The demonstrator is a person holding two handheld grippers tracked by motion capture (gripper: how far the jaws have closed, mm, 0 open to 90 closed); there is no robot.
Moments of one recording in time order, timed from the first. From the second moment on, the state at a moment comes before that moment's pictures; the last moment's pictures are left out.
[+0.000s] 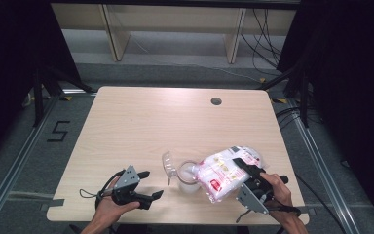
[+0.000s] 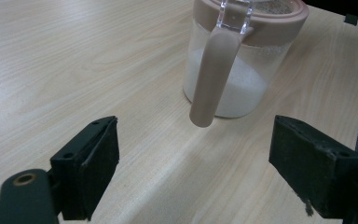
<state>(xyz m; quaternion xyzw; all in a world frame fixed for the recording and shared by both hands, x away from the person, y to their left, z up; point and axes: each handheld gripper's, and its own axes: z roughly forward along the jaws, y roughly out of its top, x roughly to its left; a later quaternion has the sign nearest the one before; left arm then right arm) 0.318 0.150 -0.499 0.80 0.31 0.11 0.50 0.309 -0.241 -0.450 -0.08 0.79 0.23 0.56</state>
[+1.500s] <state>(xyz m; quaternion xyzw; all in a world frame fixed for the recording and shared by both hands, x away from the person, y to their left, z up) 0.319 0.151 -0.499 0.80 0.31 0.11 0.50 0.322 -0.260 -0.444 0.07 0.78 0.43 0.45</state>
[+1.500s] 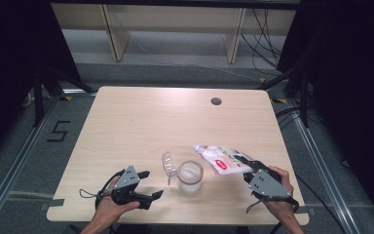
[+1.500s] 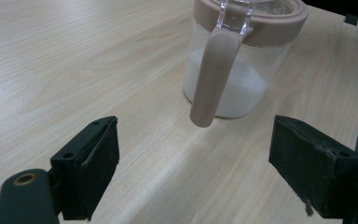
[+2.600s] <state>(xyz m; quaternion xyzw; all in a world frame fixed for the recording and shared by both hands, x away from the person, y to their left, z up) 0.320 0.150 -0.500 0.80 0.30 0.12 0.50 0.370 -0.284 -0.475 0.21 0.75 0.53 0.34</state>
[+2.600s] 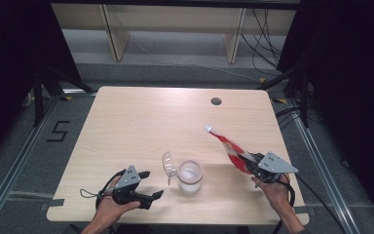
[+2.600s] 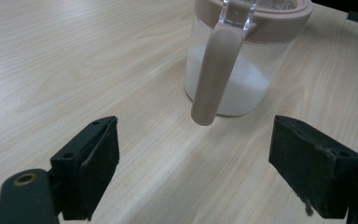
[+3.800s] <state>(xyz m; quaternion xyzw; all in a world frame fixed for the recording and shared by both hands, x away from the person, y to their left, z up) 0.320 0.152 -0.499 0.80 0.30 0.12 0.50 0.385 -0.295 -0.492 0.26 0.75 0.52 0.31</state>
